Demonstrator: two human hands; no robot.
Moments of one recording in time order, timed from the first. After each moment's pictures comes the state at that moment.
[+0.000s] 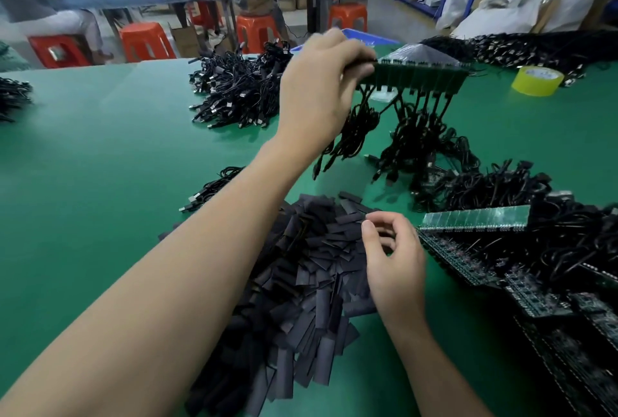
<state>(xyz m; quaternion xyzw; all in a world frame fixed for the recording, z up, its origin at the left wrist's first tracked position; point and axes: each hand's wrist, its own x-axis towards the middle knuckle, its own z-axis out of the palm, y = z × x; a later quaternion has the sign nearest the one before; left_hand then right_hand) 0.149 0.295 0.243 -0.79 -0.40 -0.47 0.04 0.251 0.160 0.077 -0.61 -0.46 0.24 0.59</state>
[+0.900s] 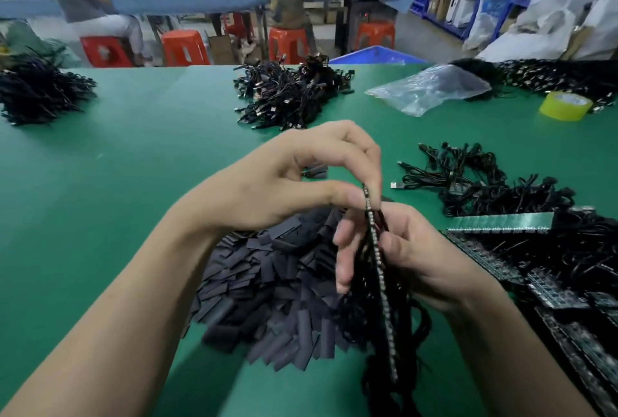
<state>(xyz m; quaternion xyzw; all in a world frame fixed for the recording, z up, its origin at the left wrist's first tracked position) 0.023 0.154 0.270 -0.88 -0.17 -0.28 -0.35 0.226 0.121 0.190 -0.19 -0.57 0.70 0.38</state>
